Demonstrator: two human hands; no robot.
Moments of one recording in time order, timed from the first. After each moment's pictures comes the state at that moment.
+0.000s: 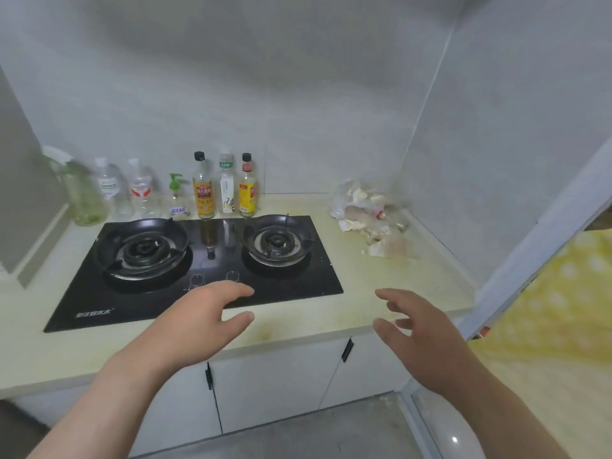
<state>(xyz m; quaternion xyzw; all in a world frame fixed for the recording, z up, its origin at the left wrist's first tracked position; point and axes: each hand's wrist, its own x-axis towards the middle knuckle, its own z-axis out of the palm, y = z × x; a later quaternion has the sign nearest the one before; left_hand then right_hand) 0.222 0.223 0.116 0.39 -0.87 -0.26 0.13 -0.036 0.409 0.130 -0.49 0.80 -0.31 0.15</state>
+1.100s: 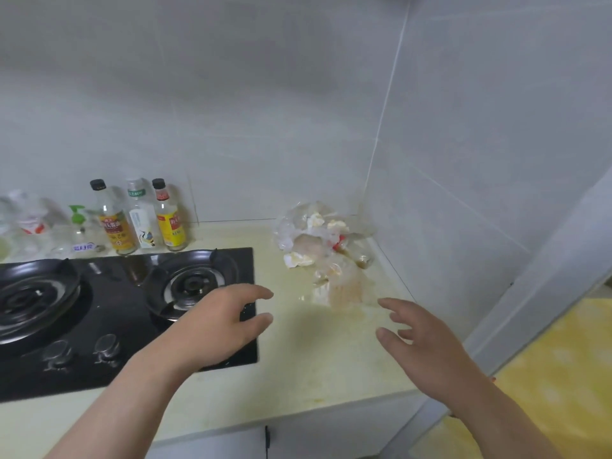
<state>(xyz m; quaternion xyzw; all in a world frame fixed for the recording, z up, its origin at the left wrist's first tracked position) -0.119 0.189 0.121 0.39 -0.87 -0.28 0.14 -0.370 0.358 0.114 -0.44 0.79 -0.33 0.25</state>
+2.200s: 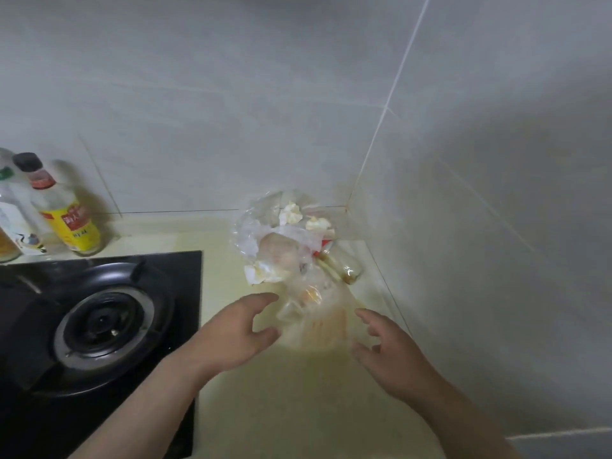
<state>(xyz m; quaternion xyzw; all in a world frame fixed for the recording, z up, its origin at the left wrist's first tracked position) -0.285 0.016 -0.010 0.37 -0.83 -0.41 0.09 -0.501 0.184 0.030 -0.42 0.82 -0.24 0.31</state>
